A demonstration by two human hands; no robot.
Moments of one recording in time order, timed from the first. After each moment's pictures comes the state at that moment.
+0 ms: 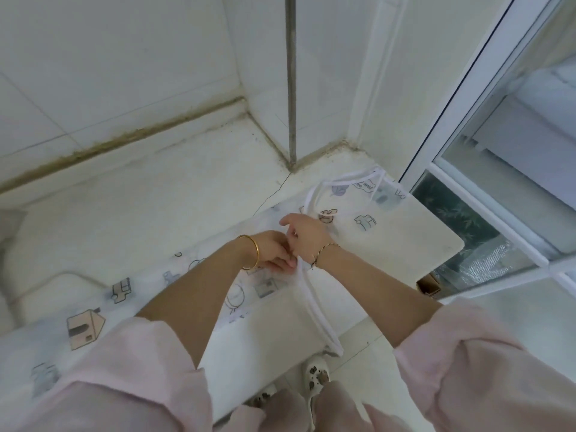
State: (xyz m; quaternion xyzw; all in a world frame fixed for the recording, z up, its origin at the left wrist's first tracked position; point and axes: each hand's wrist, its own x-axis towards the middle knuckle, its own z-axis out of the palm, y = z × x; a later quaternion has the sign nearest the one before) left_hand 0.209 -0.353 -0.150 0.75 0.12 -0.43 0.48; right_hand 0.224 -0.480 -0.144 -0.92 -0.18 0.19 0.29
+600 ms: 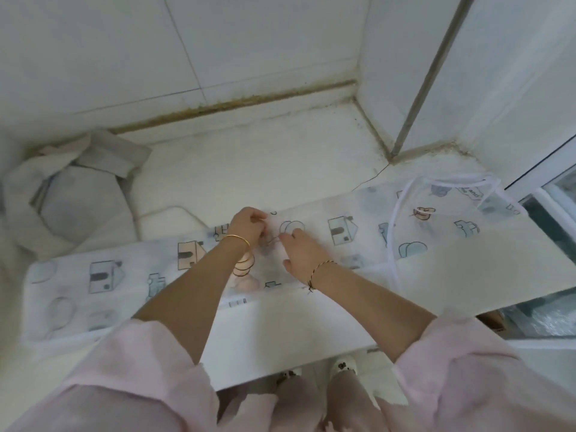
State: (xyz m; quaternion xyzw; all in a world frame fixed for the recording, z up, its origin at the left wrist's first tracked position) left_hand 0.102 -0.189 -0.162 0.77 0.37 -0.04 0.51; right_hand 0.121 -0.337 -0.152 -0.89 -0.38 0.24 0.09
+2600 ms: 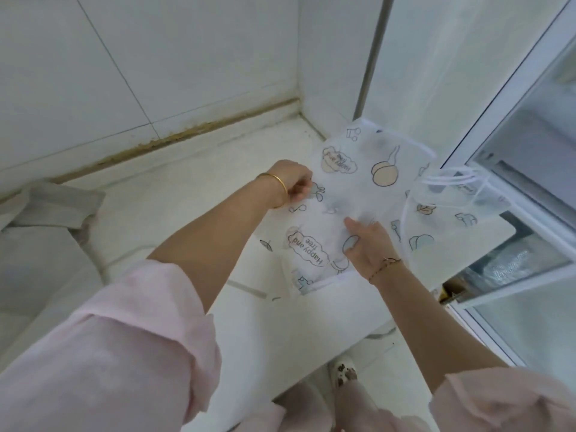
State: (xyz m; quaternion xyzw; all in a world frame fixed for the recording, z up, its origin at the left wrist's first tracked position) left_hand 0.203 -0.261 -0.053 0.70 0.24 -0.18 0.65; right_hand 0.140 -0.433 -0.126 -0.46 0.18 0.17 0.85
